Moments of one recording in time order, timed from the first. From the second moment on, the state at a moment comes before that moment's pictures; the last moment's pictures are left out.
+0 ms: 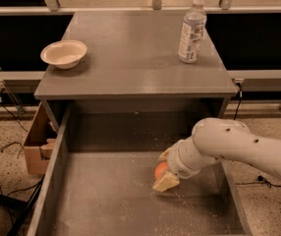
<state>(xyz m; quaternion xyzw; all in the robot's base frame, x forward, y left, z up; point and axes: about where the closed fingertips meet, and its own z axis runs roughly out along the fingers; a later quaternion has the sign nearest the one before) 0.465 -0.082 0.624 -0.60 0.76 0.11 0.21</state>
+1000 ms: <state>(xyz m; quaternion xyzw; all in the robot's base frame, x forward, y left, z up) 0.470 -0.081 0.672 -0.62 0.75 0.08 0.21</state>
